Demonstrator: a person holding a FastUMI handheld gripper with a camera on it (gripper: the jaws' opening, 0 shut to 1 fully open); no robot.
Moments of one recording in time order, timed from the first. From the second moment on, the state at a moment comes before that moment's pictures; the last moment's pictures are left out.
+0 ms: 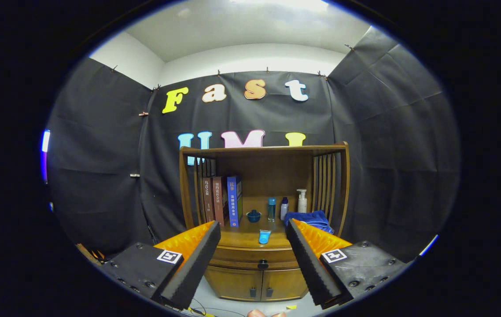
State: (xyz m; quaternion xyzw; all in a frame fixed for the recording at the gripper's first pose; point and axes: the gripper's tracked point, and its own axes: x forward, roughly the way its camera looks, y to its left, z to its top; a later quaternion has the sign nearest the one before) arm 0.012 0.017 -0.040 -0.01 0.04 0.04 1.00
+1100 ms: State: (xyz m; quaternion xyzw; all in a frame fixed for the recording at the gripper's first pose) arm 0.004 0.015 -0.038 -0.02 0.03 0.03 1.00
